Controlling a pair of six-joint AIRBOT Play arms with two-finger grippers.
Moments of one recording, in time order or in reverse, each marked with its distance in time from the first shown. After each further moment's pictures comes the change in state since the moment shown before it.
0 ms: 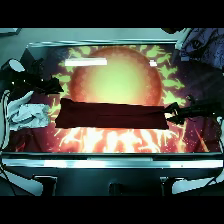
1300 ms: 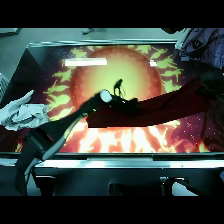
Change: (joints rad) left arm -0.816 -0.262 0.000 -0.432 0.678 -0.234; right arm 0.082 0.398 0.515 -0.433 -0.366 0.394
